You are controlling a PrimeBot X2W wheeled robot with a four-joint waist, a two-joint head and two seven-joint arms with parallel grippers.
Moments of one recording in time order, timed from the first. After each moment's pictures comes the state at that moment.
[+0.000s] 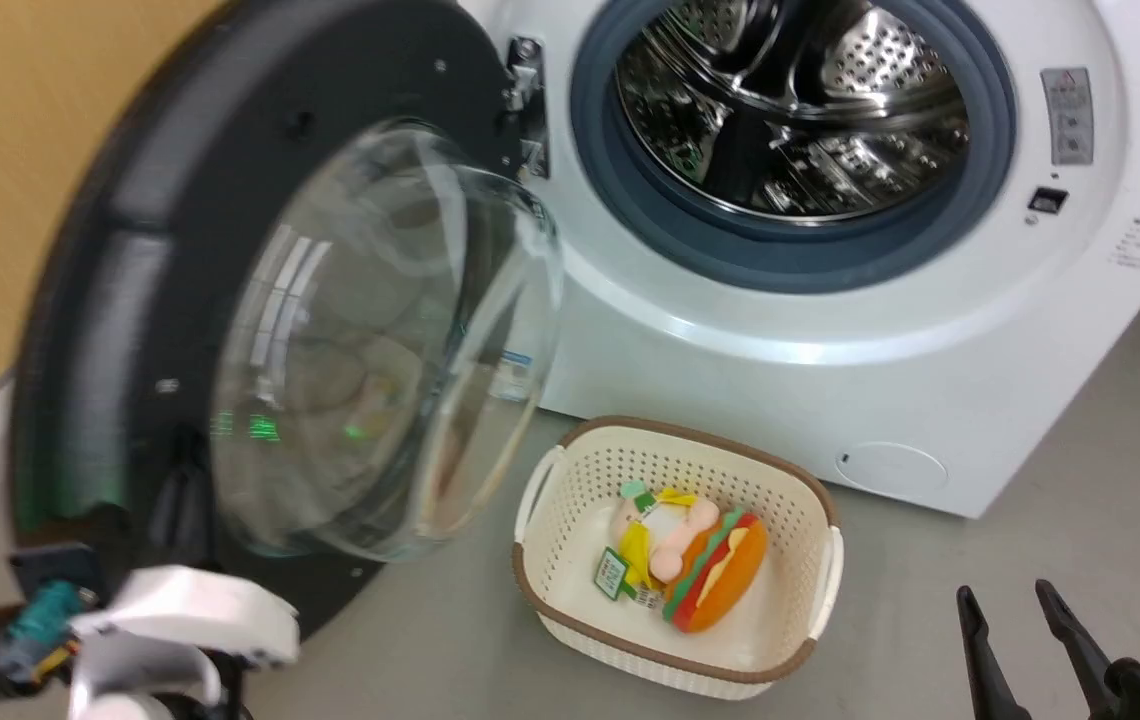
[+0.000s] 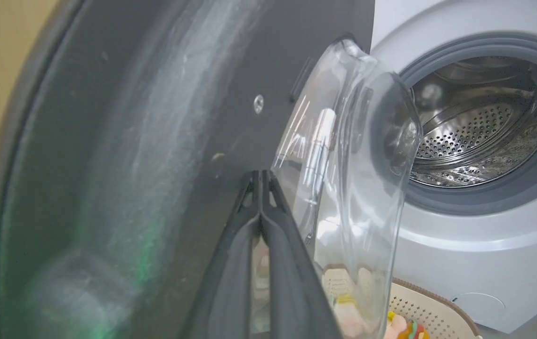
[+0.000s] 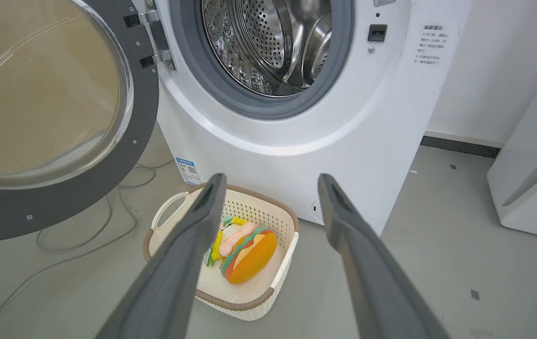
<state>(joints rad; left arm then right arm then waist) -0.04 0.38 -0.19 -0.16 -0.44 0.36 -0.04 0.19 -0.05 -0.11 -0.02 0.10 0.13 -0.12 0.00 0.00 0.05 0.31</state>
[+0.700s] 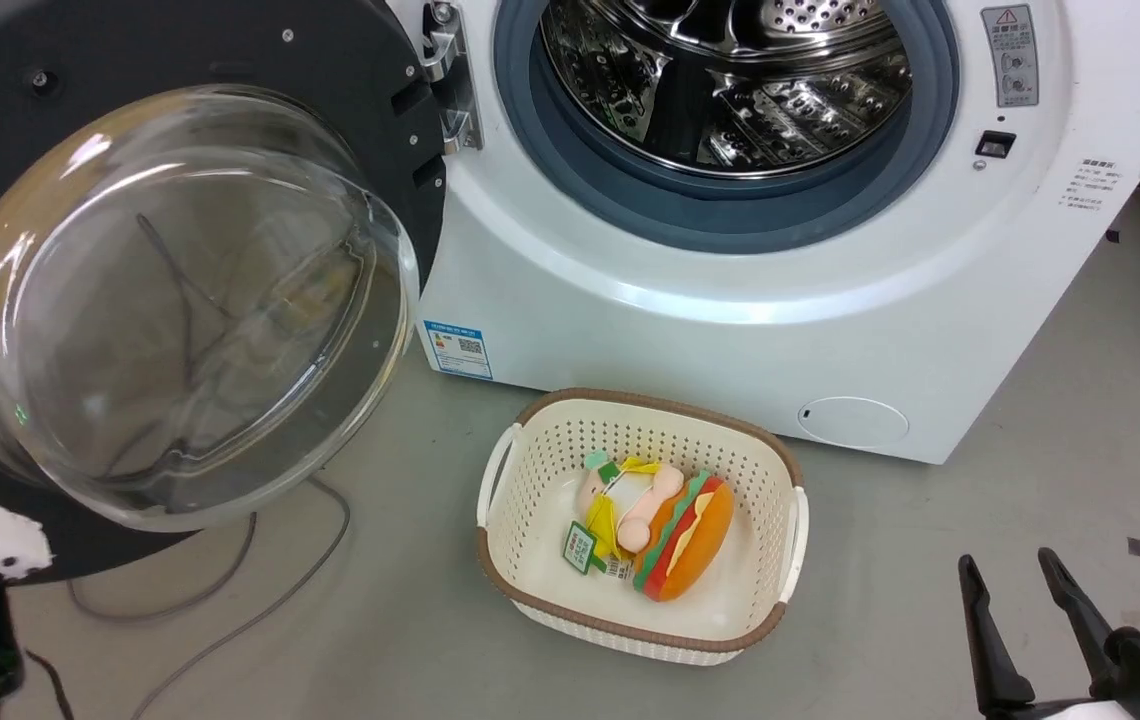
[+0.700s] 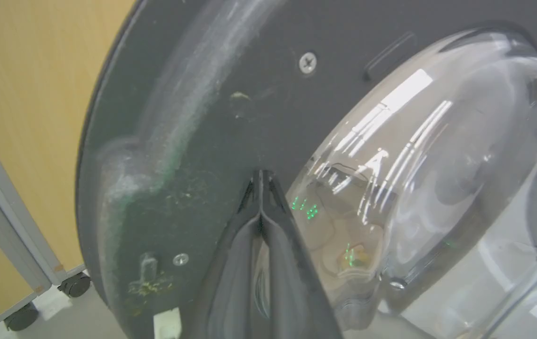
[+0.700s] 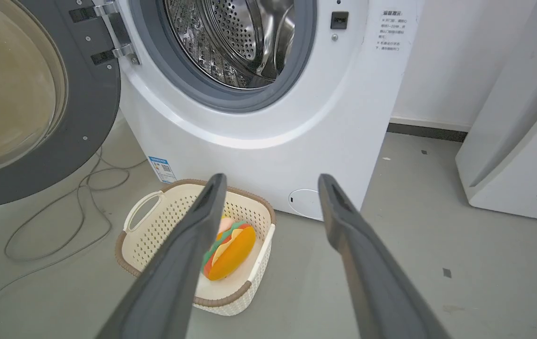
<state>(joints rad) -0.29 0.48 0.08 0.42 -0.59 0.21 -0.24 0.14 -0.05 -0.11 -0.03 0.08 0.13 -0.11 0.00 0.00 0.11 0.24</state>
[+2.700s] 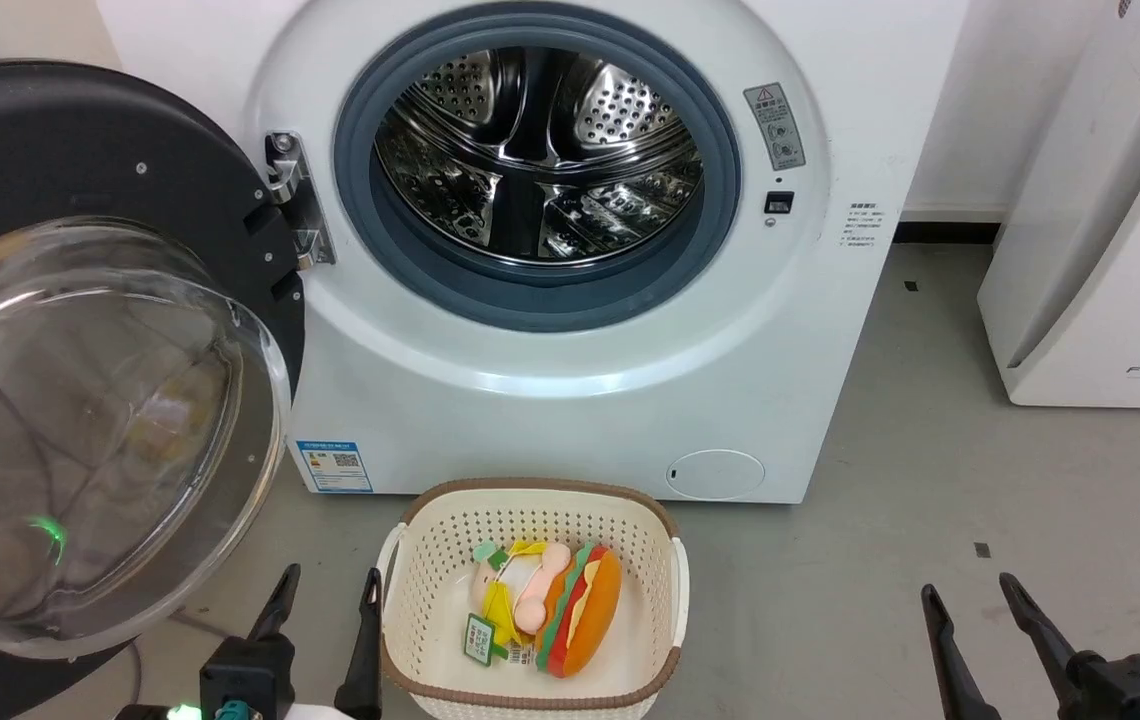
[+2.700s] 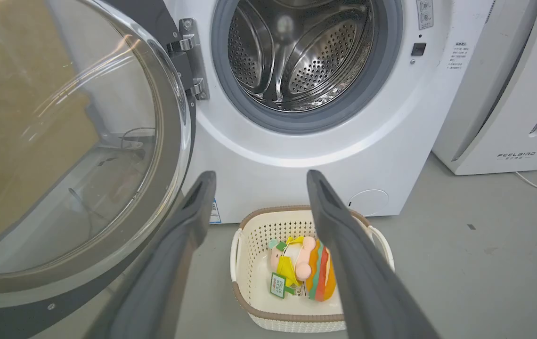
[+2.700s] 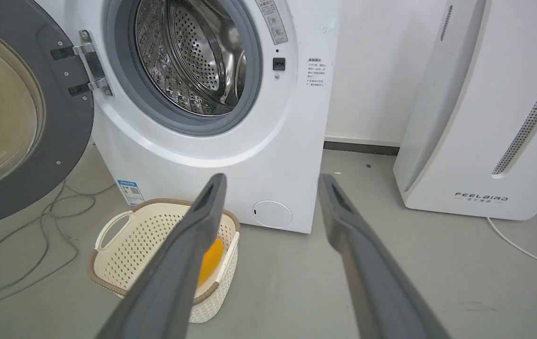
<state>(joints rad) 0.09 0.27 -0.27 -0.01 -0.25 0.21 -0.10 0.18 -0.05 -0.06 -0.04 0.06 0.13 -0.11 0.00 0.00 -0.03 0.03</state>
